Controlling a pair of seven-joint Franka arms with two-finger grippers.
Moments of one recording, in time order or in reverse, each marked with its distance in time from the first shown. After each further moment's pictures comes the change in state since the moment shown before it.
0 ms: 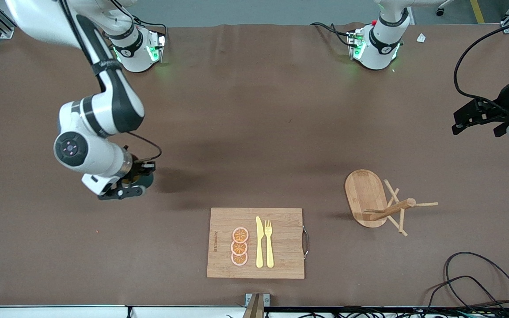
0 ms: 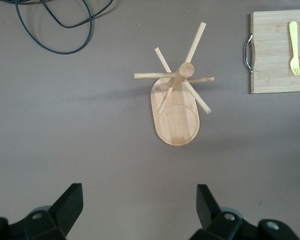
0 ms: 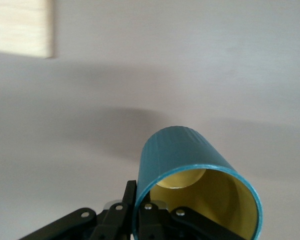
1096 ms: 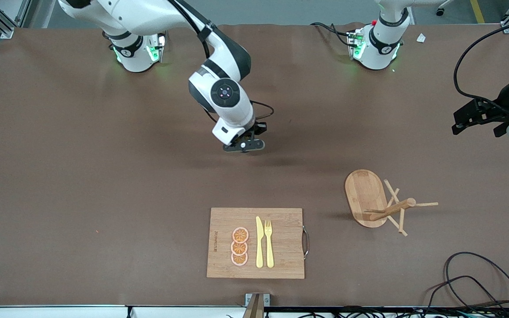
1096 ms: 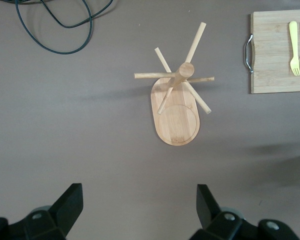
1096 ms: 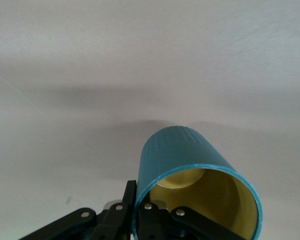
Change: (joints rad) left arm 0.001 0.000 0.000 0.000 0.000 0.000 0.000; right arm 0.386 0.212 0.145 0.101 0.006 0.233 0.607
